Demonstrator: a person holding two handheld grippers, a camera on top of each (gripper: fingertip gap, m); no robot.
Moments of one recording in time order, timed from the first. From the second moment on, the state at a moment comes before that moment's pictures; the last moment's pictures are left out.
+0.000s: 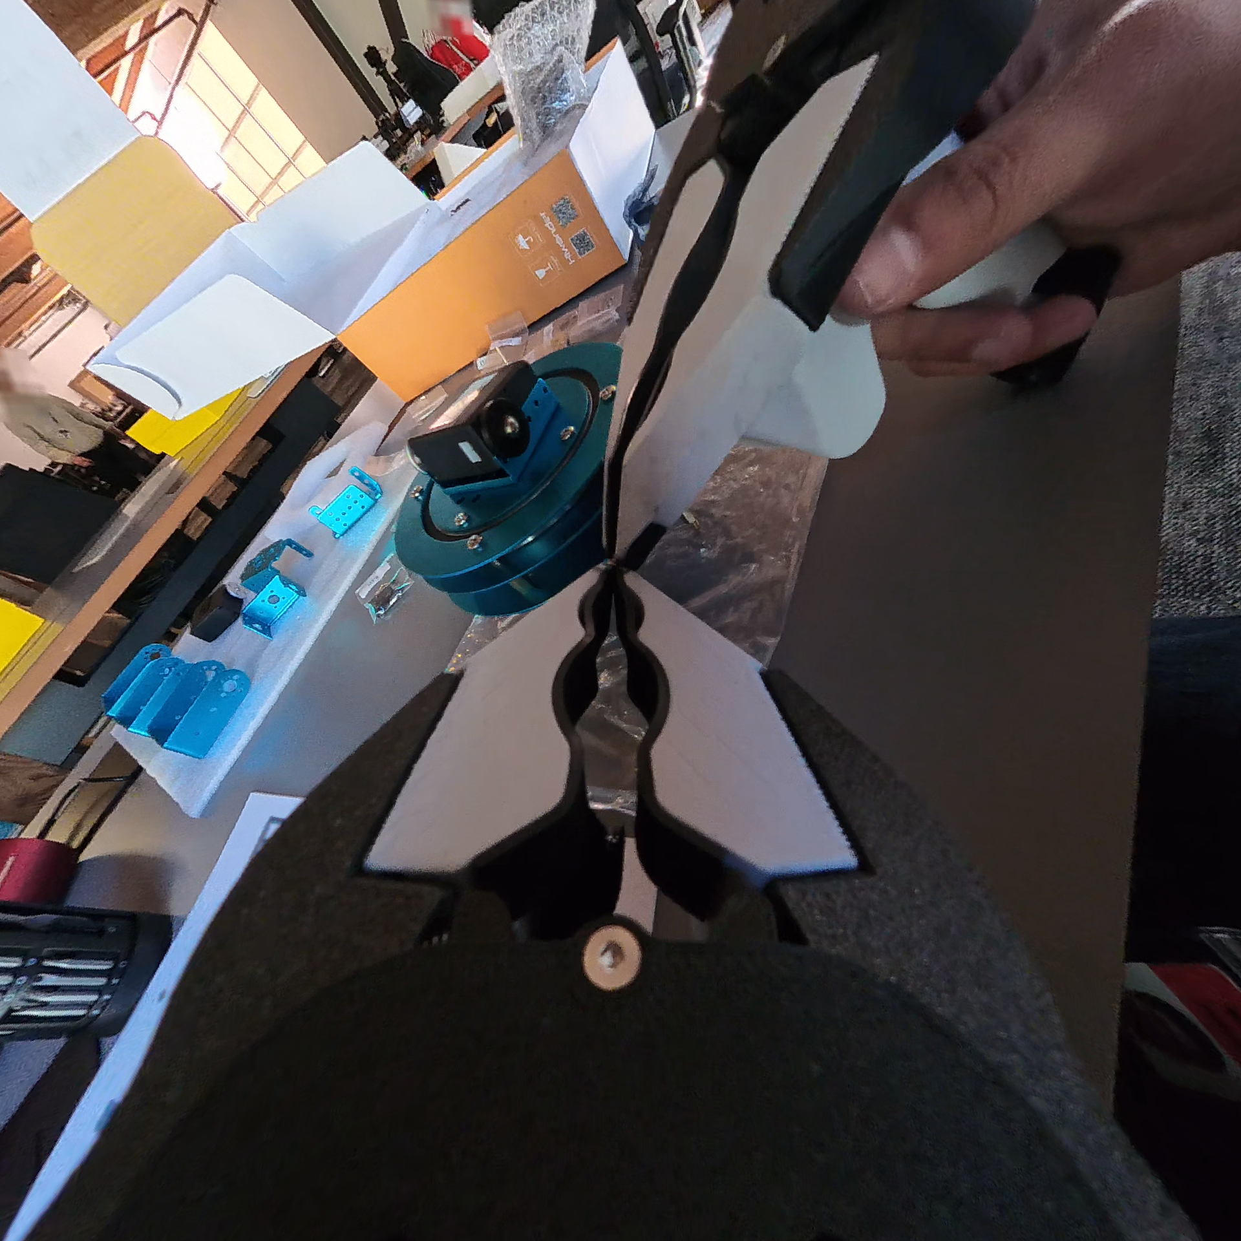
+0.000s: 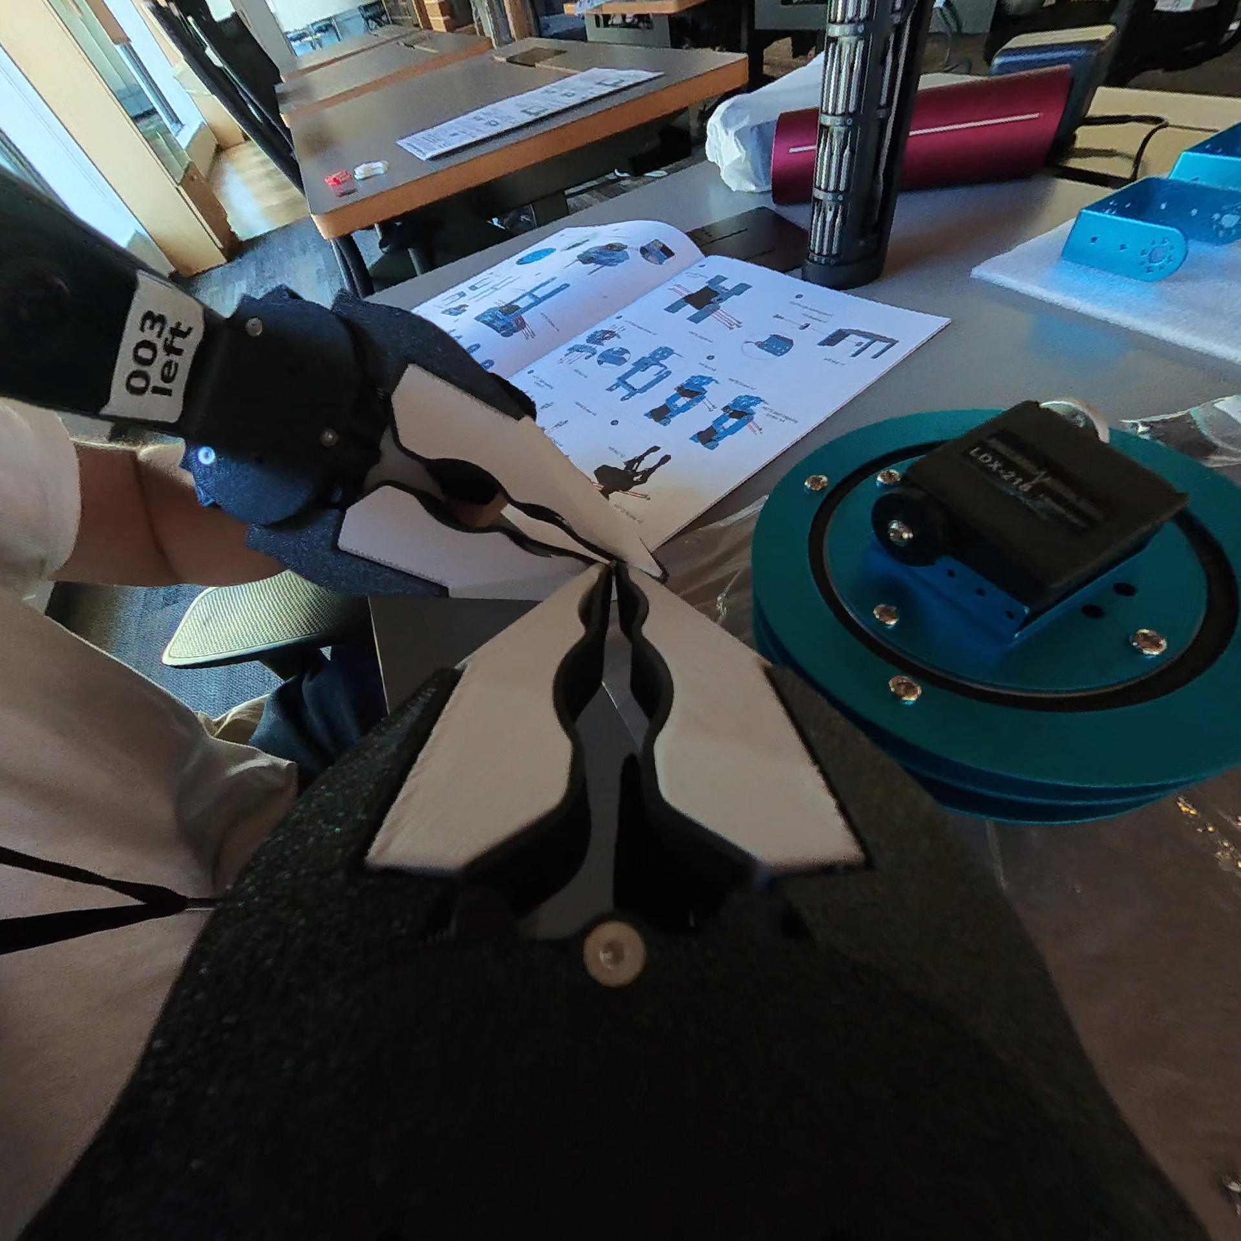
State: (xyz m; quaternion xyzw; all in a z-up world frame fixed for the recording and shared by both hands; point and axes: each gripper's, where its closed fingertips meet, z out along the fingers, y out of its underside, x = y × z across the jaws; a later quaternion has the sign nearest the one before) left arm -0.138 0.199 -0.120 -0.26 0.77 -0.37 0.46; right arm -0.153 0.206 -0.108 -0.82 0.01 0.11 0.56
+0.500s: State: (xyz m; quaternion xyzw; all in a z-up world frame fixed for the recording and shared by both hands) left arm -0.153 0.185 -0.054 -0.28 0.65 -0.60 0.37; right arm -0.161 0.172 -0.038 -0.62 0.04 0.46 0.63
